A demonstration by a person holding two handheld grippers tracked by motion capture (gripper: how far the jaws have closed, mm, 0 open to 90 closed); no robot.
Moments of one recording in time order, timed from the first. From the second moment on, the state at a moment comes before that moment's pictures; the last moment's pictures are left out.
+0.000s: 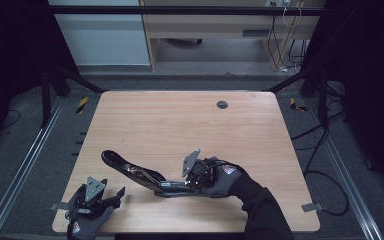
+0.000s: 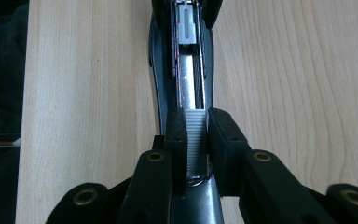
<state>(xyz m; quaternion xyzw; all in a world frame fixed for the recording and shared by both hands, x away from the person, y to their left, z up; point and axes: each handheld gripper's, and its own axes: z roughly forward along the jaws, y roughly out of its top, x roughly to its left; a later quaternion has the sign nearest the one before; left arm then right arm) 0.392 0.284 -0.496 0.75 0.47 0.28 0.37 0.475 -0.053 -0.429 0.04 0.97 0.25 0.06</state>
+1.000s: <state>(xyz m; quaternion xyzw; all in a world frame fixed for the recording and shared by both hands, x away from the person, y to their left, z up) 0.390 0.283 -0.494 0.74 0.47 0.28 0.39 0.472 -0.082 -0.417 0.14 0.93 0.32 0.12</state>
